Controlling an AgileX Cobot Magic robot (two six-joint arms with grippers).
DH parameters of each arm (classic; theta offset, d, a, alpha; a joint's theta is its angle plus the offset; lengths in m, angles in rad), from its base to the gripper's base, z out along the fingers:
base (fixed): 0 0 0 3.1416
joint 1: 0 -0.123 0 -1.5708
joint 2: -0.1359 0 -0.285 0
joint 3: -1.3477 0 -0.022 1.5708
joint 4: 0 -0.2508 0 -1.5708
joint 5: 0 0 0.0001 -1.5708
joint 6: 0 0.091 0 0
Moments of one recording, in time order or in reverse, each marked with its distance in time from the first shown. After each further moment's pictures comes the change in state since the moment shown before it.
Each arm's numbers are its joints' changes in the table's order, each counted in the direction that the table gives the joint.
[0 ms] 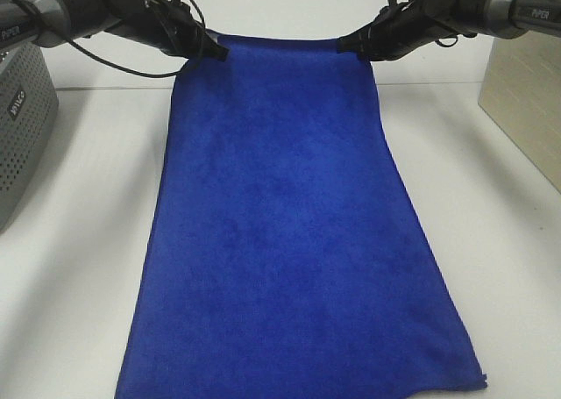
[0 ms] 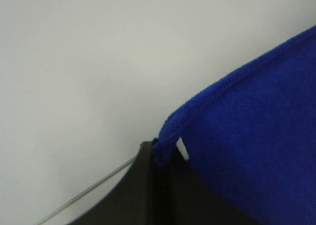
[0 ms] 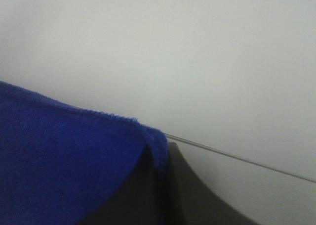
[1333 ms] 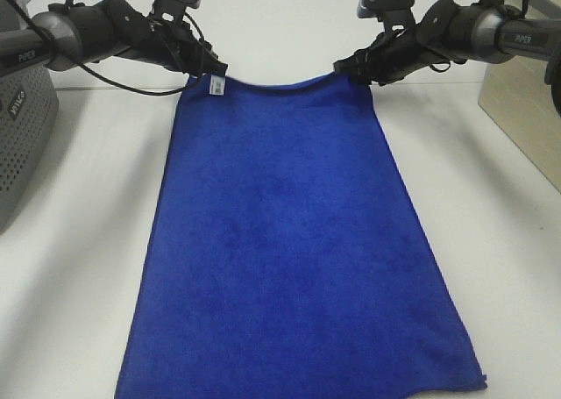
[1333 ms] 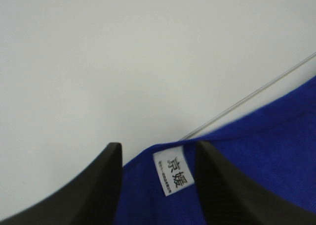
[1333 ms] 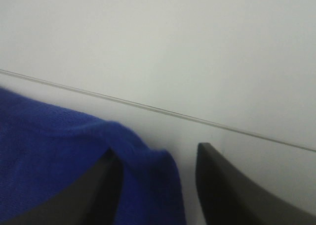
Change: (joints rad) left arm 0.000 -0.058 0.000 0.000 0.122 0.012; right arm 0.000 -0.070 0.000 -0.022 0.037 0.000
